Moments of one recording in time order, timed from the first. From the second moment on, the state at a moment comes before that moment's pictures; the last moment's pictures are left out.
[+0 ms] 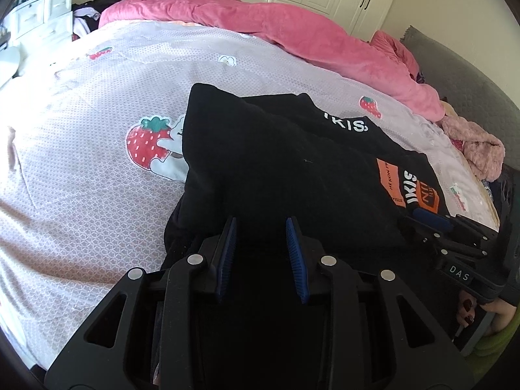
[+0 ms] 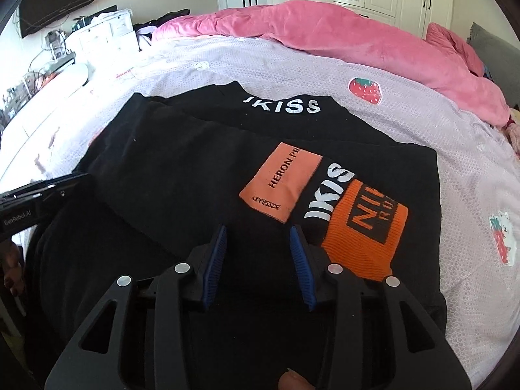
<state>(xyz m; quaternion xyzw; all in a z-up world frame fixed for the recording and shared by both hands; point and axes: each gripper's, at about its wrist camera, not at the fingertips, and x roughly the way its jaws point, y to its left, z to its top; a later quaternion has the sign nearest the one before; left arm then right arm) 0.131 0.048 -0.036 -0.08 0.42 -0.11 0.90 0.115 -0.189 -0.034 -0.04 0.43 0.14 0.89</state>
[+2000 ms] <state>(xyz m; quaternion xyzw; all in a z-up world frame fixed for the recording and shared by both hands) 0.054 0.058 0.030 -0.04 0.36 -0.06 0.93 0.044 -0.242 0.034 0.01 0.36 0.11 0.93</state>
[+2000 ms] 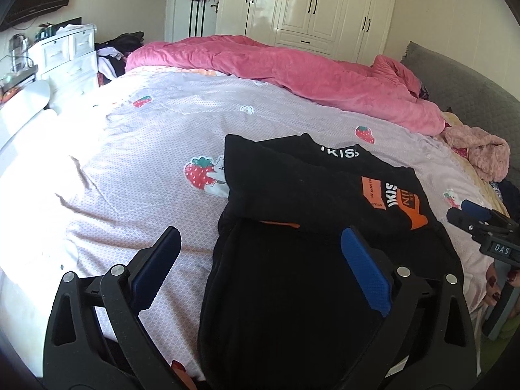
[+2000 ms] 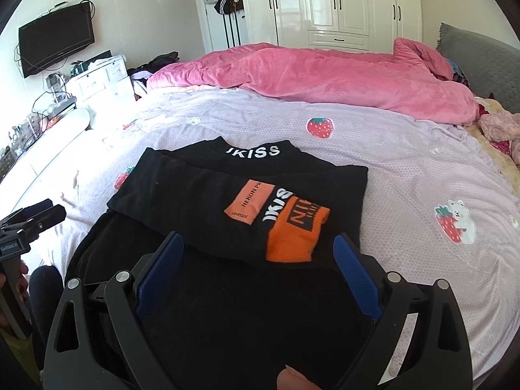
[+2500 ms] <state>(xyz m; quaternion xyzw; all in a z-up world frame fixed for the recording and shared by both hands) 0.022 0.094 0.000 -0.04 0.40 -0.04 0.92 0.013 -0.272 0.005 0.00 0.40 0.08 0.91</state>
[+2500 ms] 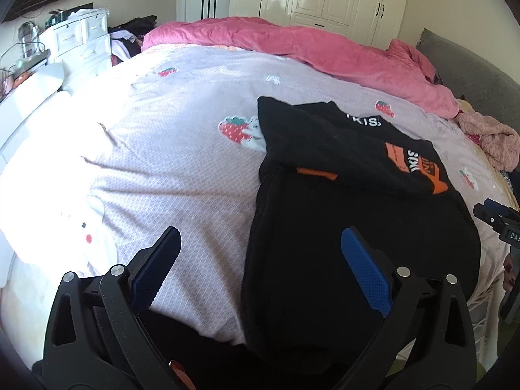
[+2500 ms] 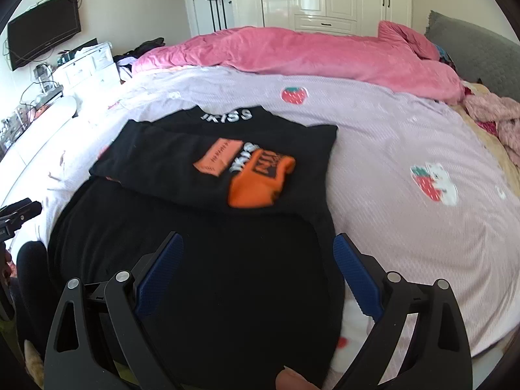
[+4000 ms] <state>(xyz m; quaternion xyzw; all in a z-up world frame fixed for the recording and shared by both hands) -0.003 0.099 -0.018 -0.08 0.42 -0.10 0.90 -0.052 -0.339 -0.022 0.07 0.41 0.12 0.90</state>
